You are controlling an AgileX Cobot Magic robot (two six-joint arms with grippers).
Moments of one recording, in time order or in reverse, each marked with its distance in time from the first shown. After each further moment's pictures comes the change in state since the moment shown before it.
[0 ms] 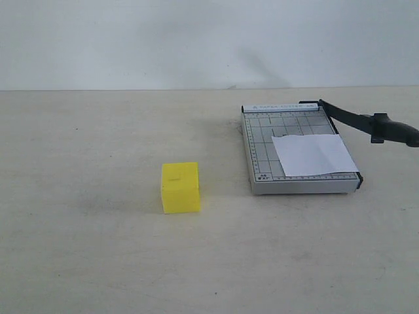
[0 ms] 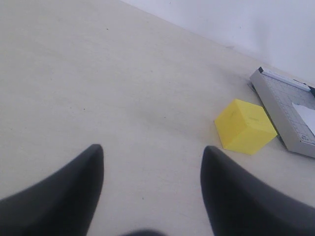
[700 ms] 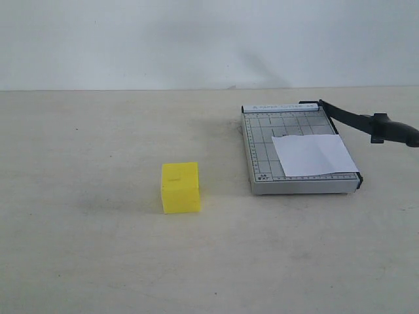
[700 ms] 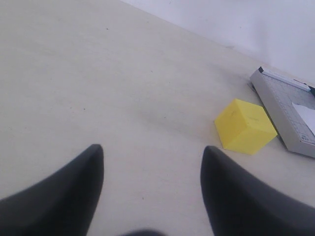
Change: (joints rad) left arm 0.000 0.000 0.000 0.000 0.000 0.000; right arm 0.000 -0.024 0.151 0.002 -0.142 0.009
